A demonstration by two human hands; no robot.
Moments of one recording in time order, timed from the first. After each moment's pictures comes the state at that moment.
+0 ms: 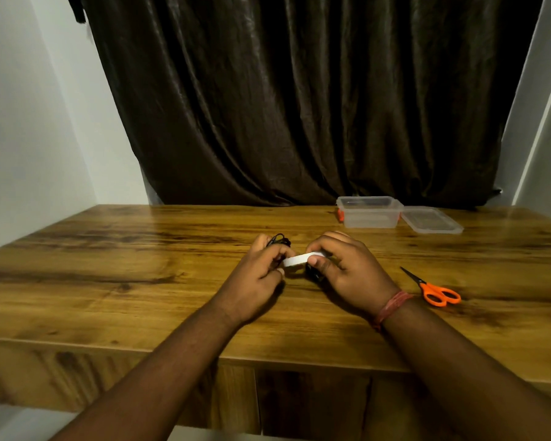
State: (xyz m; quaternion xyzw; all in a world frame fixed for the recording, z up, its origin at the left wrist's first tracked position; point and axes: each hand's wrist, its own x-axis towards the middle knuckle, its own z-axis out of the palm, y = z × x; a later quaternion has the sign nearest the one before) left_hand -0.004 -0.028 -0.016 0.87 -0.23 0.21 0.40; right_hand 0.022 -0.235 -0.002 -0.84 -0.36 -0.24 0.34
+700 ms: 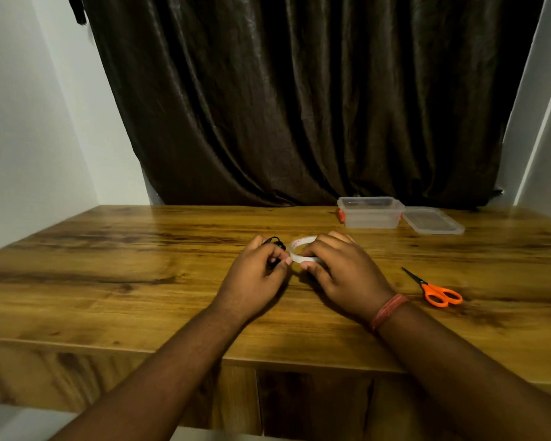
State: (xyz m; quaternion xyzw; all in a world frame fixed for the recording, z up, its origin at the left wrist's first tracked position) left_hand 0.007 -0.029 -0.024 0.87 -0.16 0.30 0.35; right_hand 0.019 -0.226 -0.004 -0.85 -0.38 -0.33 0.19
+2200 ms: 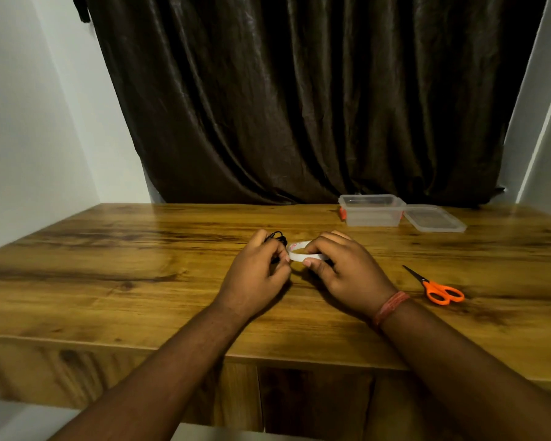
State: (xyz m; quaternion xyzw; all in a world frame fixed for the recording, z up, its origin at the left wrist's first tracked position) left_hand -0.001 -0.032 -0.017 0.88 -0.18 0.33 0.28; right_hand 0.021 -0.226 -0.003 -0.84 -0.38 -0.29 0.26
